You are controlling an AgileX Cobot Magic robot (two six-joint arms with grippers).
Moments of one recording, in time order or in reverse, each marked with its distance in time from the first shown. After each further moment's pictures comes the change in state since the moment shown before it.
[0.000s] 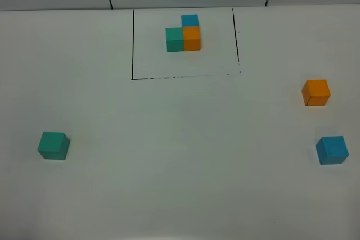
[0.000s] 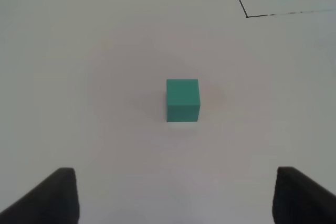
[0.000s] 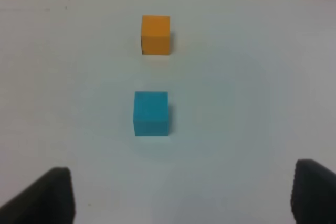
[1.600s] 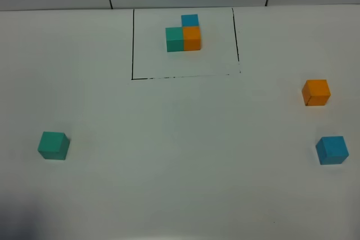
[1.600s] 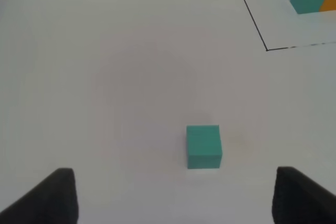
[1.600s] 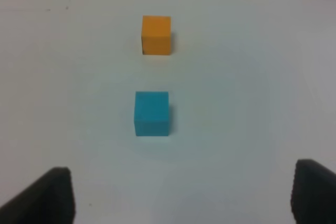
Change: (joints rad) left arm 0.000 0.291 -0.045 0.047 -0.238 0.014; right arm 0.000 0.000 0.000 0.002 0.000 0.000
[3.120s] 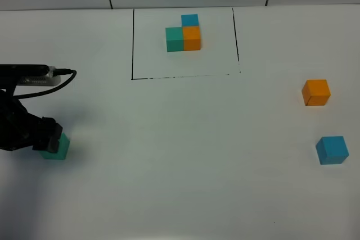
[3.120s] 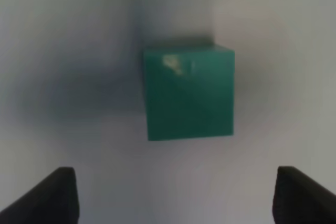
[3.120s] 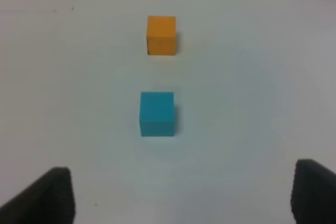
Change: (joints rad) left arm 0.000 1.275 -0.244 -0.129 -0.148 0.061; right arm 0.000 0.000 0.000 0.014 0.000 0.000
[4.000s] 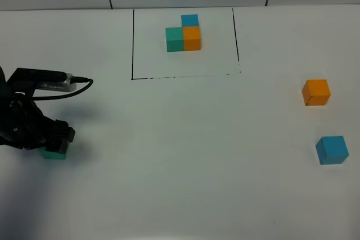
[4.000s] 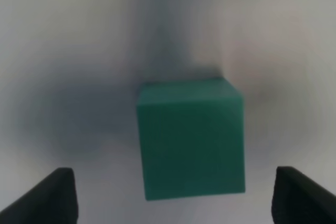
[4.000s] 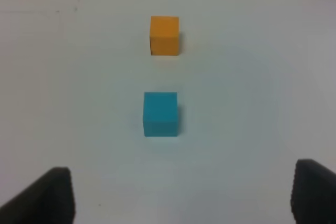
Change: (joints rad) left arm -0.070 0.092 0.000 0.115 -0.112 -0.106; right arm 0.000 0.000 0.000 0.010 0.000 0.000
